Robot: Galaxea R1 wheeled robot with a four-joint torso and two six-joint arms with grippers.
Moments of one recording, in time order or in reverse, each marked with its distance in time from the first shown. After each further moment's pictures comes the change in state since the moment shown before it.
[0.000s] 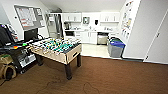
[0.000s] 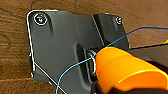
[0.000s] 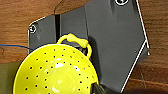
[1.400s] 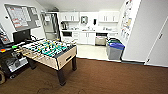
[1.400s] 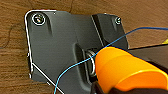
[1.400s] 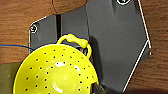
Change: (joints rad) left arm 0.000 0.009 -0.001 0.000 0.001 0.000; right arm 0.001 0.005 0.000 0.000 0.000 0.000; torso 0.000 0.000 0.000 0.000
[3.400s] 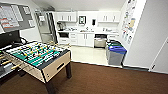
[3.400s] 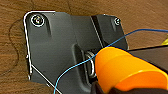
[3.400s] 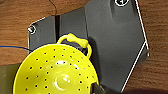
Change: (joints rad) left arm -0.003 0.002 0.001 0.000 0.000 0.001; right arm 0.003 -0.003 -0.006 0.000 0.001 0.000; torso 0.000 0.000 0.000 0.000
